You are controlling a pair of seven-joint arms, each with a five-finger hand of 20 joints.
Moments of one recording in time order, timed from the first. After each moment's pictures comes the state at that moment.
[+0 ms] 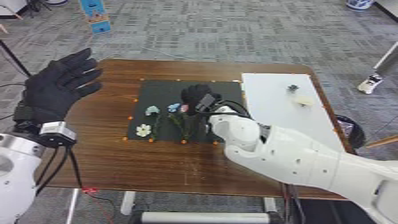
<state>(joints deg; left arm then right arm) 121.9 -45.9 -109.6 -124.5 36.0 0.4 6.4 -38.8 -61.0 7.0 -85.4 -122.0 12.0 24.5</state>
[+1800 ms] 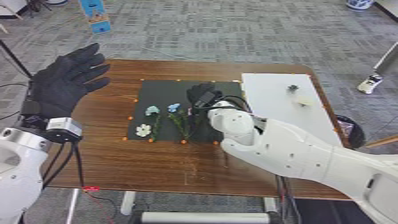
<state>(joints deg) 118.5 -45.0 -106.6 -123.6 36.0 -0.5 6.9 -37.0 -62.9 8.0 -82.8 -125.1 -0.3 28.3</state>
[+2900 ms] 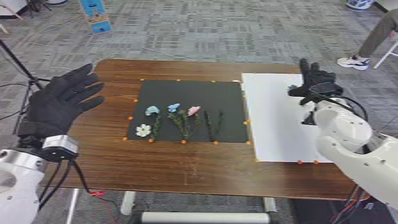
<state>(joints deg) 127.1 -49.5 -110.4 -125.6 36.0 0.0 6.7 -67.0 -32.6 47.7 -96.4 -124.0 8.1 35.8</state>
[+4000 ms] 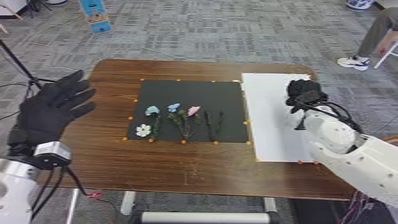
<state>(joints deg) 131.7 -51.6 -114.2 -127.1 36.0 0.6 6.4 -55.1 -34.8 28.4 -87.4 -124.3 17.4 30.4</state>
